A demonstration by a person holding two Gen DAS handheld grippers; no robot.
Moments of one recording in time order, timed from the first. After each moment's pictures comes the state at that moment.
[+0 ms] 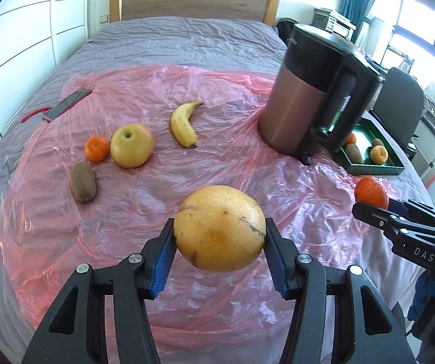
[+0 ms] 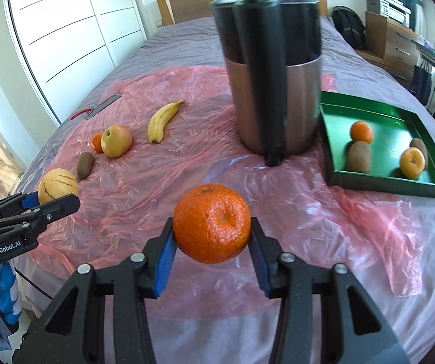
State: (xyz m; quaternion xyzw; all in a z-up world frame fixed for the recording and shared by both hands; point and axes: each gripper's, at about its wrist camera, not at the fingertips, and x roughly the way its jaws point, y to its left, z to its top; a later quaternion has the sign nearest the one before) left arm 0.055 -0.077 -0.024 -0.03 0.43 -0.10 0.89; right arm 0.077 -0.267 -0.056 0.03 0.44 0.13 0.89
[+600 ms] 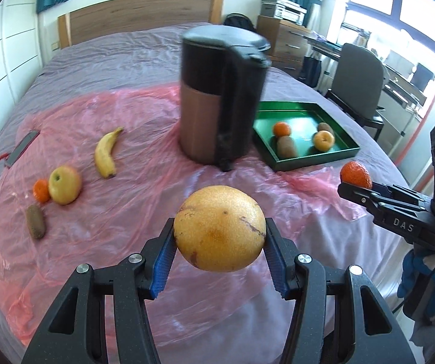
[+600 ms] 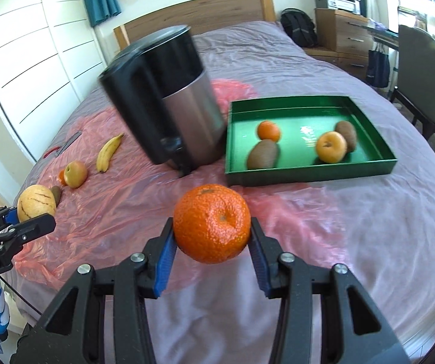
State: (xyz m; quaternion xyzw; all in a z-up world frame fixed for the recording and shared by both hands) left arm 0.047 -0.186 0.012 0.03 0.42 -0.19 0.89; right arm 0.050 -0.387 -0.040 0.08 0.40 0.05 0.91
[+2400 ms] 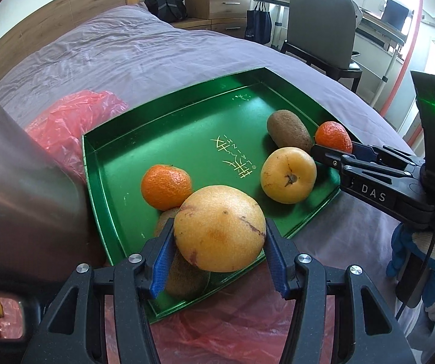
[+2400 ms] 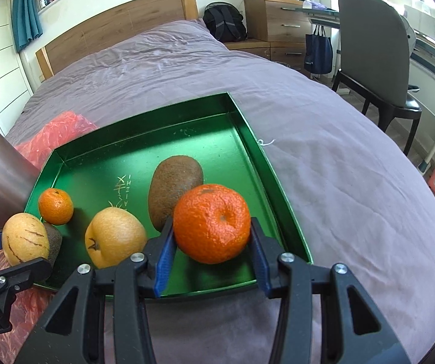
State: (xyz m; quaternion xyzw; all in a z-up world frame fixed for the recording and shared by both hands) left arm 0.208 -0.434 -0.062 0.13 0.46 -0.29 0.83; right arm 0.202 -0.602 -0.121 0.09 0.40 -0.09 0.91
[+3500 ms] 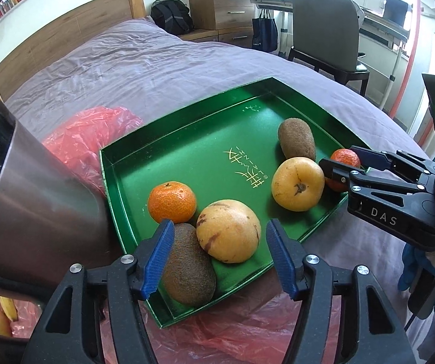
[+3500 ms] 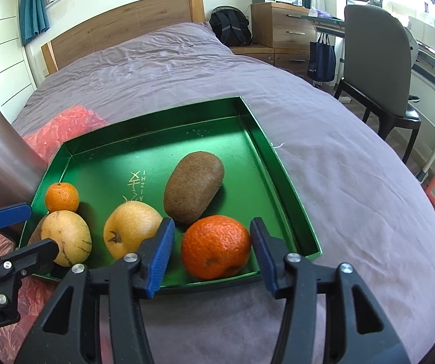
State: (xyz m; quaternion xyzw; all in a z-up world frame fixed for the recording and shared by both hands) left arm 0.202 -0.431 -0.051 0.16 0.42 -0.26 0.85; right arm 0.191 -0.586 -0.112 0.08 0.39 -0.08 0.91
